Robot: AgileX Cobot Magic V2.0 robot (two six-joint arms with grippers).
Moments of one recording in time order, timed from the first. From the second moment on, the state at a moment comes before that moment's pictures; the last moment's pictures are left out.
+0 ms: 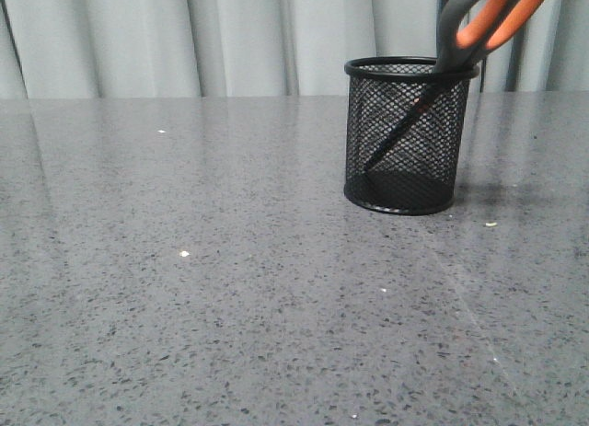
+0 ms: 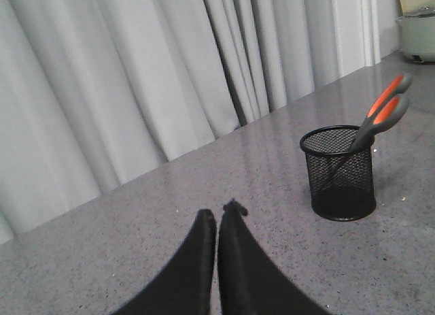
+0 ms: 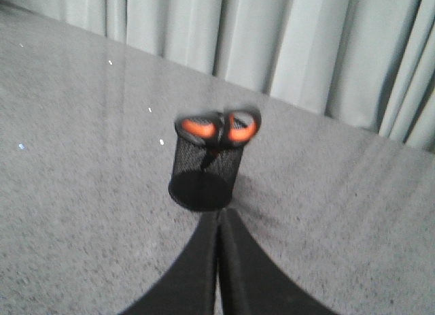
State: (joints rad) left arm -0.64 0.21 -0.42 0.11 0.27 0.13; right arm 0.23 -0.01 -0.52 0.31 0.75 -0.46
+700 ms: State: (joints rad) left arm -0.64 0.21 -0.38 0.11 0.19 0.13; right arm 0.23 0.00 -0.48 0.31 0.66 -0.46
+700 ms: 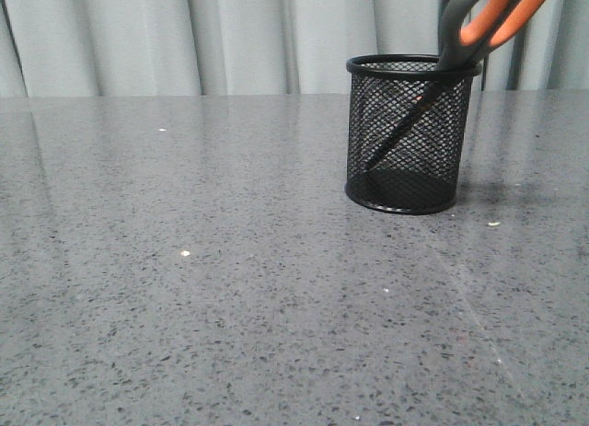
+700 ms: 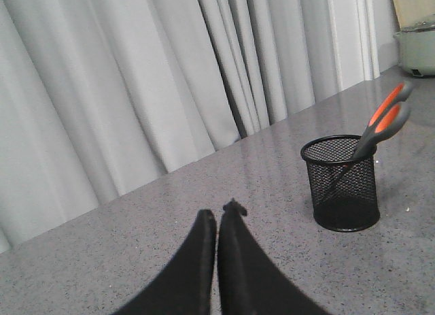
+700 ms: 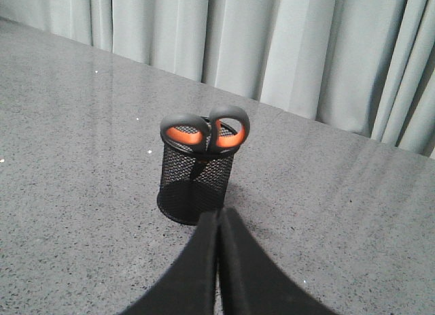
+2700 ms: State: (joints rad) left arm -0.18 0.00 0.00 0.02 0.34 0.12; right arm 0.20 0.00 -0.44 0.27 0.63 -0.43
